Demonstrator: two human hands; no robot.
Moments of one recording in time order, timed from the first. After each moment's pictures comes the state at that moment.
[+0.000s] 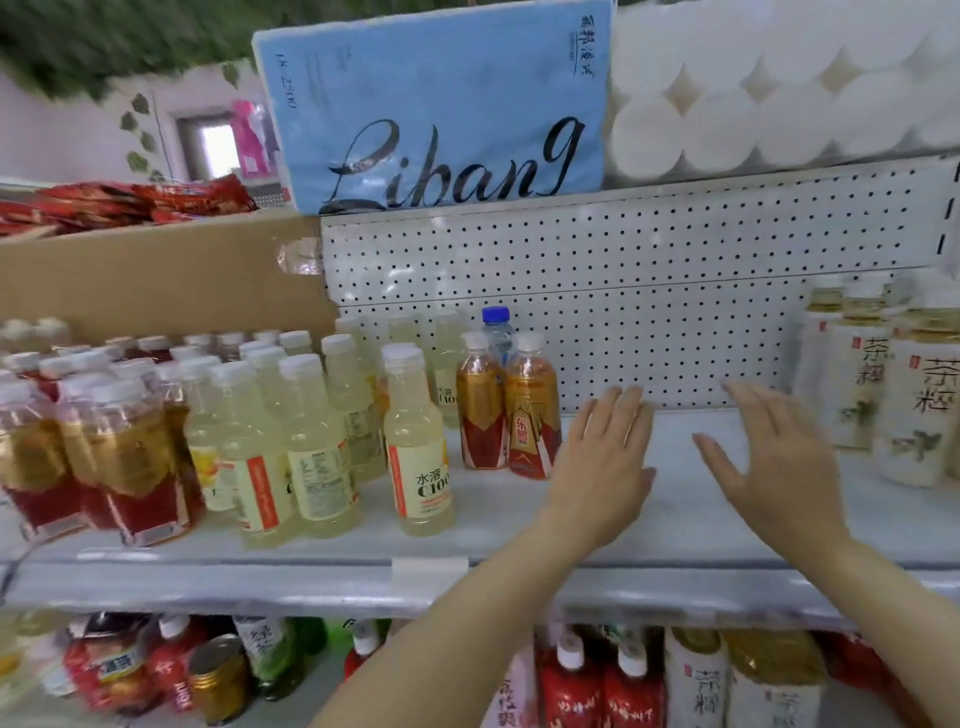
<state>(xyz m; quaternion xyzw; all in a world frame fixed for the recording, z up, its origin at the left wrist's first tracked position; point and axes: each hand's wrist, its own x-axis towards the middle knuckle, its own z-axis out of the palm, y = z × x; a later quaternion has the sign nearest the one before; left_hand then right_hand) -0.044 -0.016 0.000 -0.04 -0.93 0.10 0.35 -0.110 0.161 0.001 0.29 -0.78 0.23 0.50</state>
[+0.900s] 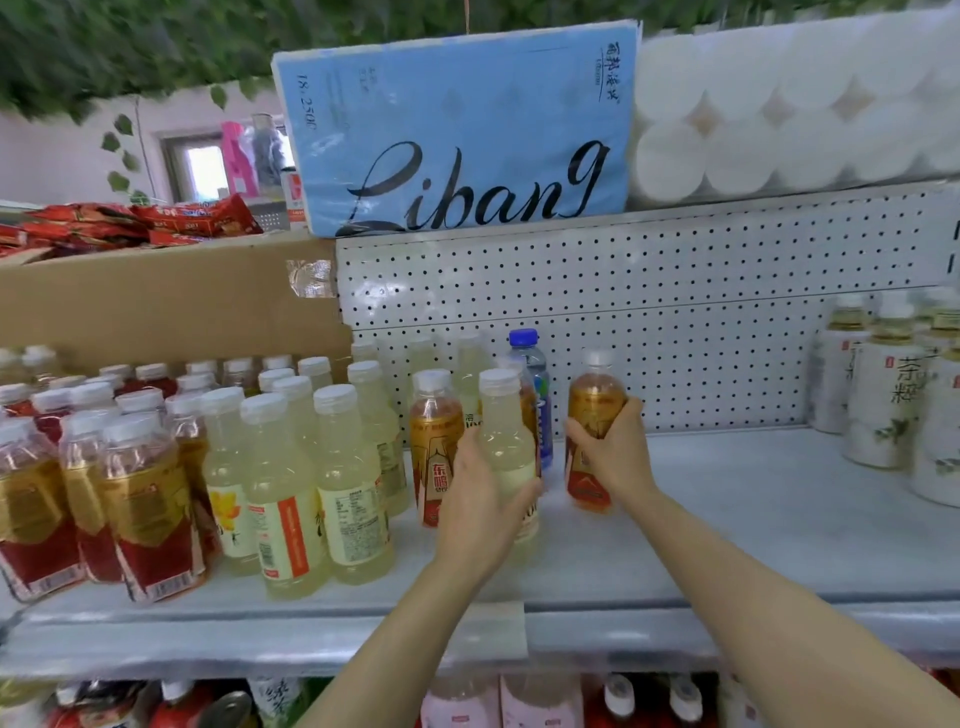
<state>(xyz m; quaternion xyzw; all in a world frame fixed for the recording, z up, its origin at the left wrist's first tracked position) 0.035 -0.146 0.009 0.14 -0.85 -0.36 0.36 -0.134 -0.037 0.010 0.19 -0.77 0.59 0.17</state>
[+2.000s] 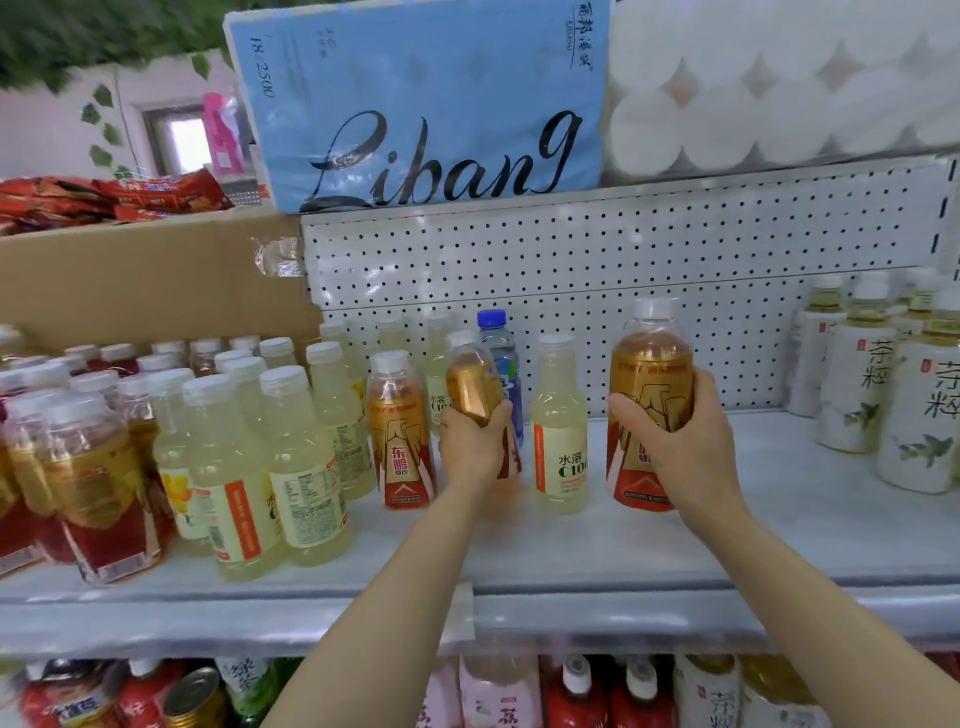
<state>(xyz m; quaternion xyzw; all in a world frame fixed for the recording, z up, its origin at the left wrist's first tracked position) -0.063 -0.142 0.017 0.27 -0.73 -0.52 0.34 -0.064 0.074 0.043 0.24 -0.68 0.67 0.18</state>
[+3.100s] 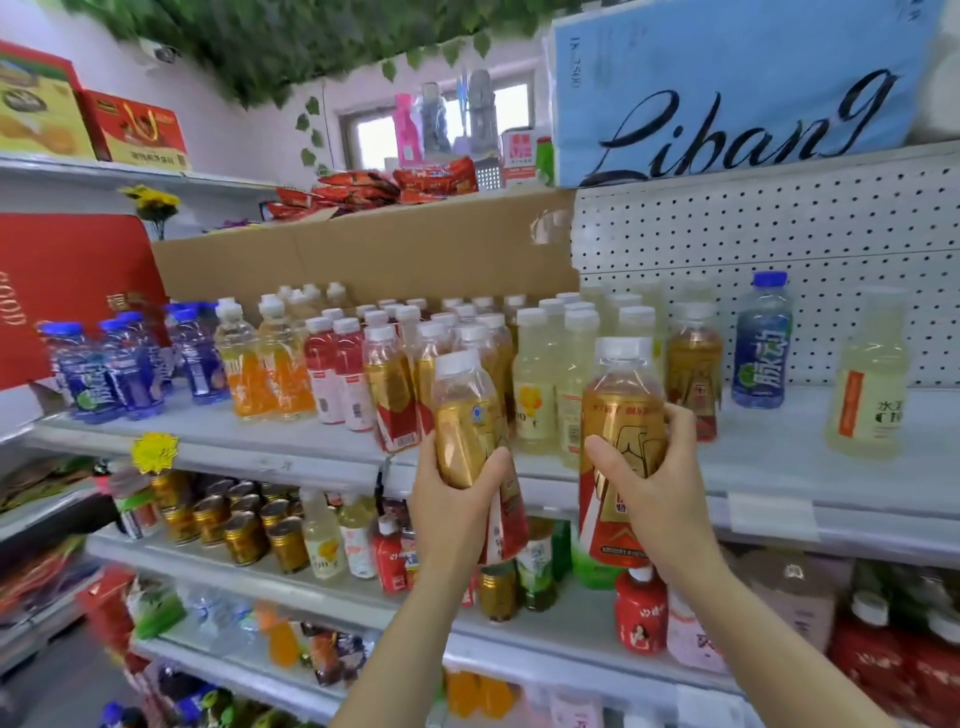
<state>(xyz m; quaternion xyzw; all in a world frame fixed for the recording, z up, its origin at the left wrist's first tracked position) 0.339 -0.295 -0.011 0.22 -0.66 -0.52 0.50 0.233 -0.146 0.013 0.34 -0.62 0.70 0.03</state>
